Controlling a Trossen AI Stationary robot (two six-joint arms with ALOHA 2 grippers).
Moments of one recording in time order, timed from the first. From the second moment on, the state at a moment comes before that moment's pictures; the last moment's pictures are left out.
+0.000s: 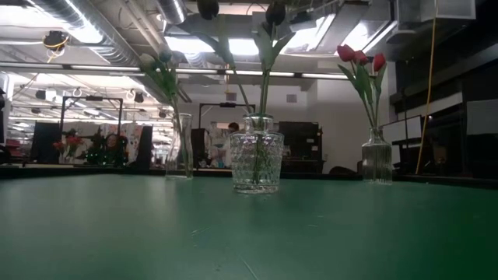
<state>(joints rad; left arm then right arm) 0.21 1.13 0.88 0.66 0.07 -0.31 -0.17 1.72 1.81 0.00 -0.23 0.43</state>
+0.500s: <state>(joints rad) 0.23 0.94 0.88 0.49 -0.21 -0.05 -0.31 1.47 1.81 -0.29 -0.32 0.35</state>
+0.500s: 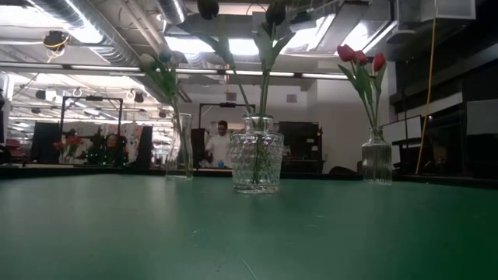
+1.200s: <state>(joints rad) 0.18 0.94 0.76 0.52 -0.75 0.24 -0.31 1.34 1.81 -0.56 -0.09 0.23</state>
